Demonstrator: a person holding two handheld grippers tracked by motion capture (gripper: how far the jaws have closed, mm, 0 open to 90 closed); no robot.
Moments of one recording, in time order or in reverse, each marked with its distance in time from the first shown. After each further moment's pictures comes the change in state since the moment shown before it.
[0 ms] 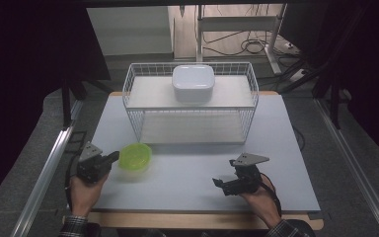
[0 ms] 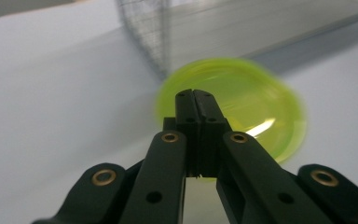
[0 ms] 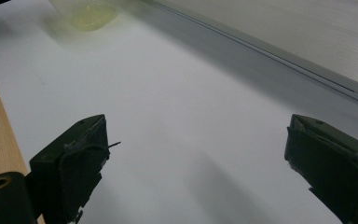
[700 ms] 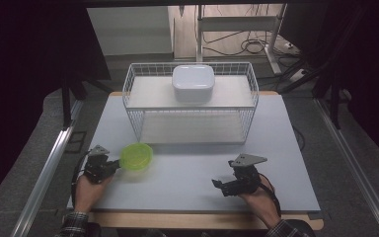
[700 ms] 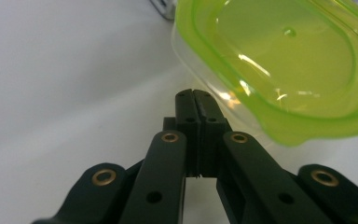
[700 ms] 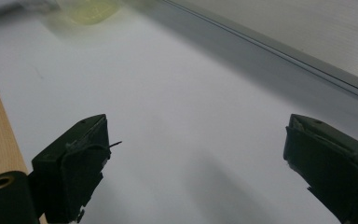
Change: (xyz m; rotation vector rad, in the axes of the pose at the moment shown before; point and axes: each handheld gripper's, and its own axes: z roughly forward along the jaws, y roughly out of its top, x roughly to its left) left arm 0.013 -0.019 0.043 0.177 -0.142 -0.058; right arm 0.002 0.000 0.003 0.020 -0.002 -0.014
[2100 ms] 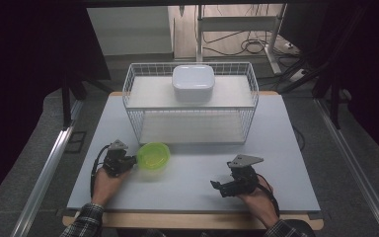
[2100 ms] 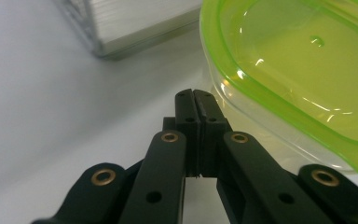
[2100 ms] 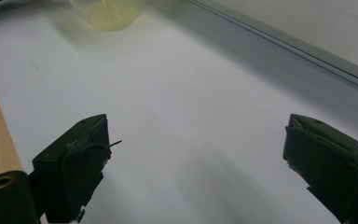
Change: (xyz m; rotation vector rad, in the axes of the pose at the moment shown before) left arm -0.023 0.025 0.041 0.000 -0.089 0.075; right arm 0.002 -0.001 0.006 0.028 -0.003 -0.009
